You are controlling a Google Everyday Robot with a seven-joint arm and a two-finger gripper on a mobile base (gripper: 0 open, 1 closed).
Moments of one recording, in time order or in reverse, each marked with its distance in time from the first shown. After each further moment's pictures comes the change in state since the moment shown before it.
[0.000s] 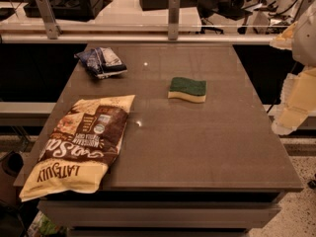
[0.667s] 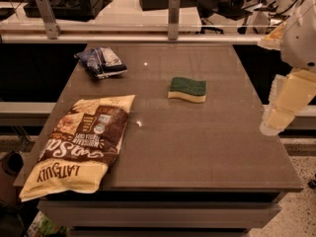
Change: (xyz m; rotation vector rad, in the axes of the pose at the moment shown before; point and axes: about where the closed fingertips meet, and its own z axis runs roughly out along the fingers) arm -0.021 0.005 0.004 -0.001 -0.055 -0.036
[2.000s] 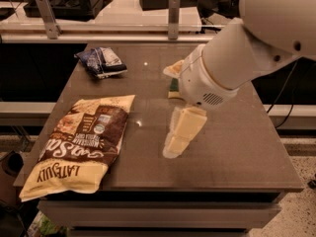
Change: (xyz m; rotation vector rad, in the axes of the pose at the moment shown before) arm -0.144 0.055 0.094 -0.110 -0.330 -0.161
